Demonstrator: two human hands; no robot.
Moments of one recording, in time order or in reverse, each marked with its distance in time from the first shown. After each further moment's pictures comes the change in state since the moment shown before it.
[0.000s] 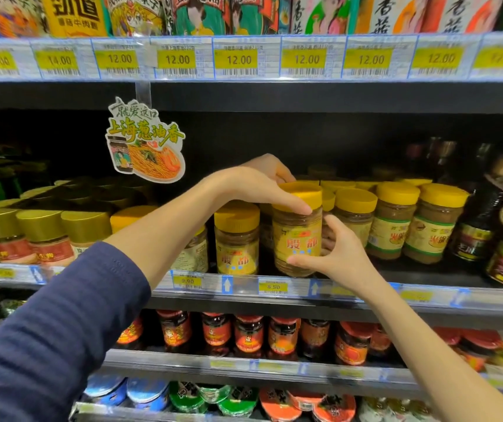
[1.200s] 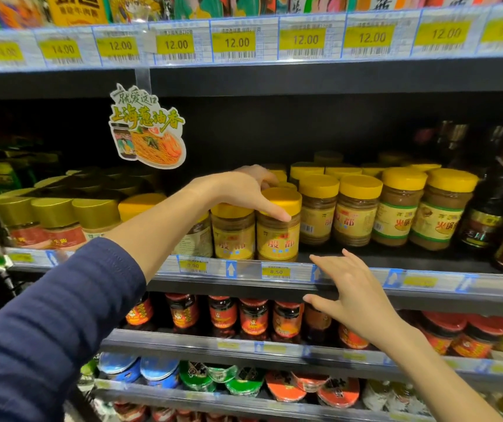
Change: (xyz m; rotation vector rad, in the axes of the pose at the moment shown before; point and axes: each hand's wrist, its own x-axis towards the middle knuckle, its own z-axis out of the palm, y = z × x) left_hand -0.006 -0.031 0.017 0.144 -0.090 -0.124; right_hand -0.058 0.035 0.009 -0.671 -0.098 -0.240
